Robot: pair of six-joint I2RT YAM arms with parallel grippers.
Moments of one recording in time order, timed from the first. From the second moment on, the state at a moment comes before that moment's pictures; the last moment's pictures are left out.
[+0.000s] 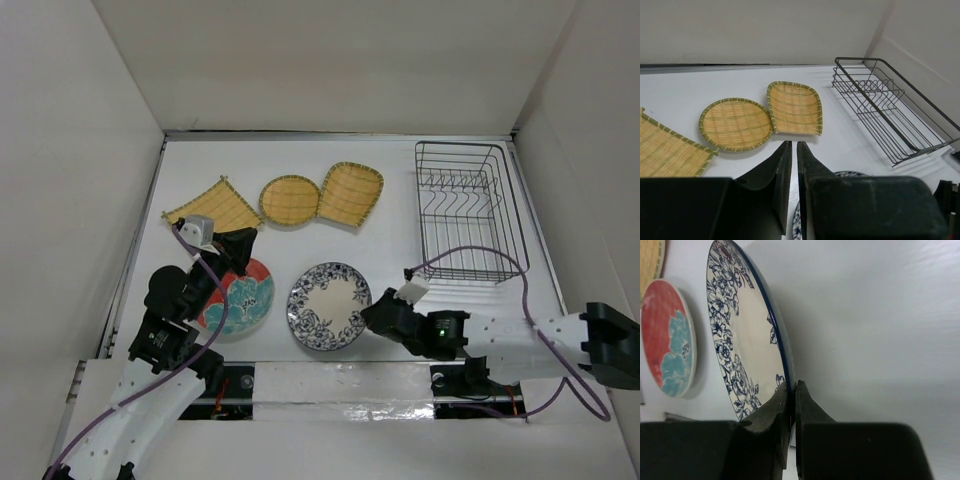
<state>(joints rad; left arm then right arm) -0.45 0.41 0.56 -0.07 0.03 -0.28 1.30 1.08 0.47 -0.21 0.65 1.45</state>
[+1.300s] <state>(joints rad) -0.51 0.24 0.56 -0.10 -0.02 -0.26 -0.09 1.31 1.27 -0.16 0.48 -0.12</state>
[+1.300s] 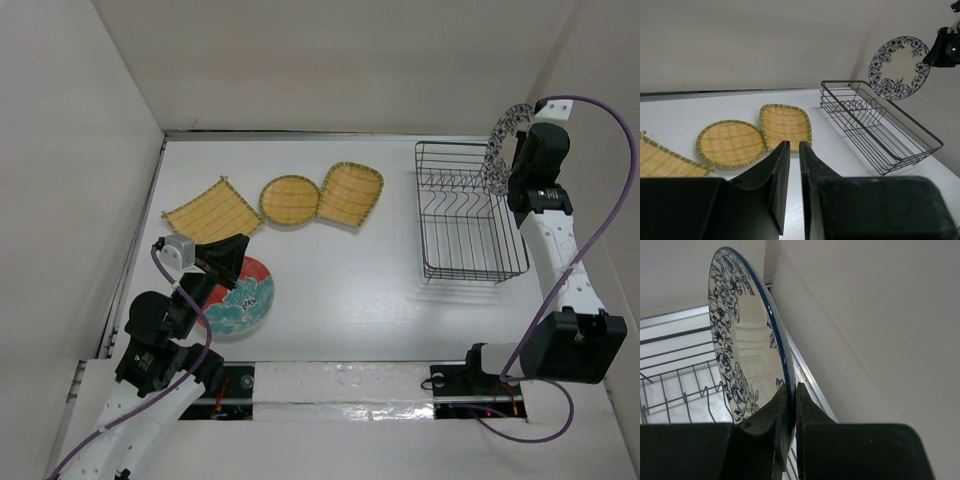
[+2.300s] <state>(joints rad) -0.54 0.23 0.56 -0.10 -0.03 -0.26 -0.17 1.45 1.29 -0.04 0.50 -0.25</state>
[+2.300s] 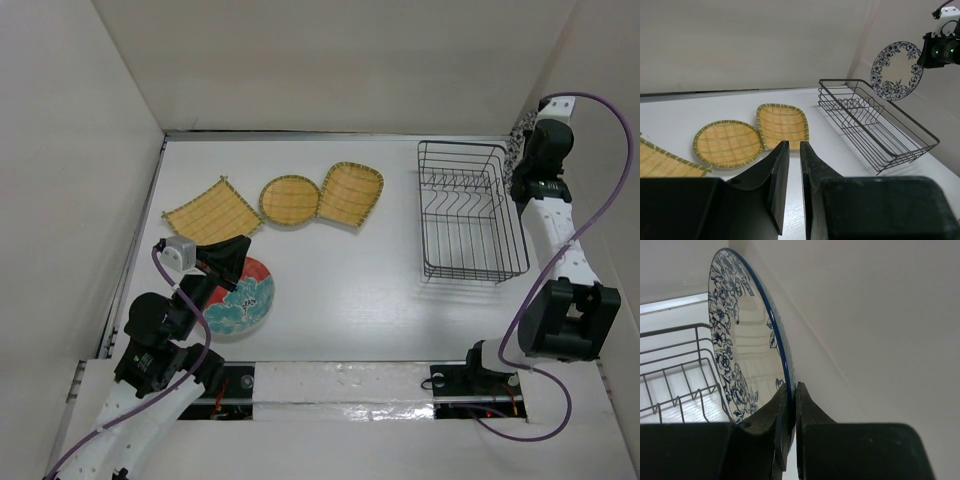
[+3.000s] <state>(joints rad) -0.54 0.22 0.56 -0.11 -0.03 -0.26 -0.17 1.44 1.15 0.01 0.43 -0.21</state>
